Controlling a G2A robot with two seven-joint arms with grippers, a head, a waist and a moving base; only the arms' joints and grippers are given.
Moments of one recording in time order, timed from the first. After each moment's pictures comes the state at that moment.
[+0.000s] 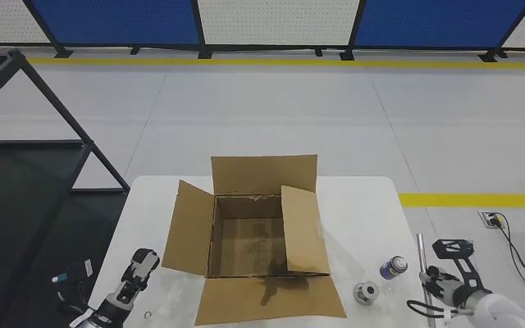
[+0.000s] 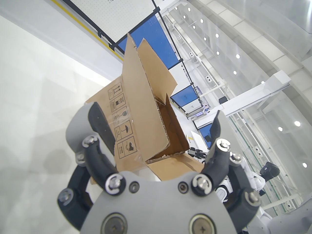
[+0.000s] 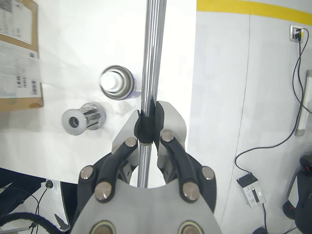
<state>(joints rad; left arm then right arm) 1.63 -1.19 -1.77 -1.89 0.08 -0.47 -0.30 -1.48 -1.03 1.86 -2.01 -0.86 -0.02 1.06</state>
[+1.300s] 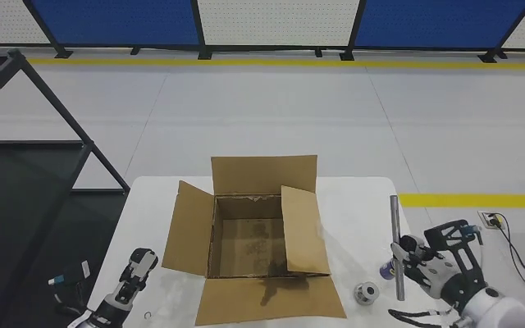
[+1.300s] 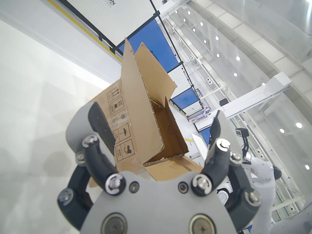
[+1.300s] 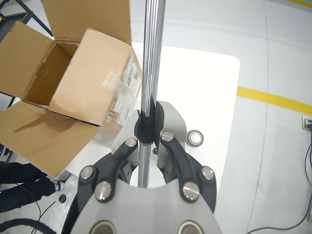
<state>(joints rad) 1.65 -1.19 -1.77 -1.92 0.08 -0.46 -0.26 -1.44 -1.02 1.78 -2.35 -0.76 -0.06 0.94</state>
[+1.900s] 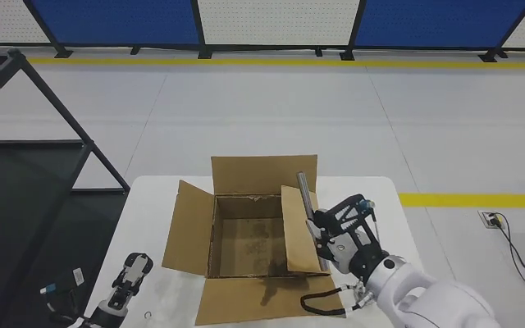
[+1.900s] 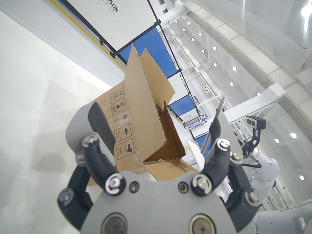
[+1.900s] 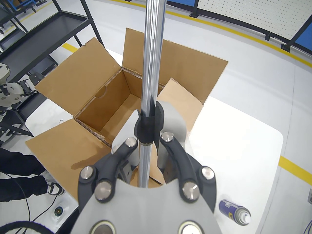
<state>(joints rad) 1.68 -1.20 -1.78 -1.92 0.05 -0.48 -0.24 -1.00 -1.07 1.20 -2.27 -0.97 0.13 0.89</state>
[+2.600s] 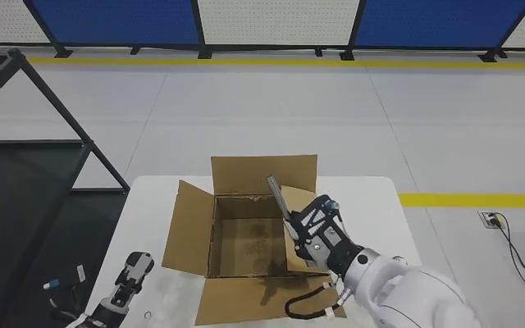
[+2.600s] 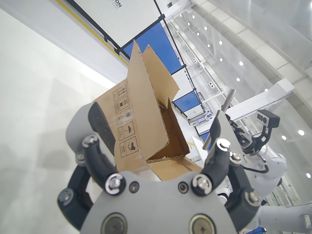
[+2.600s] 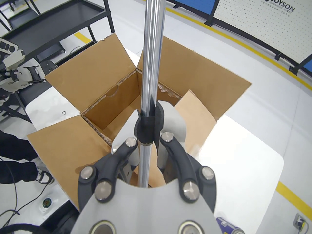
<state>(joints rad) 1.68 -1.19 -1.79 -1.94 0.09 -0.43 -0.27 -0.82 -1.10 1.03 -2.18 -1.01 0.04 0.92</state>
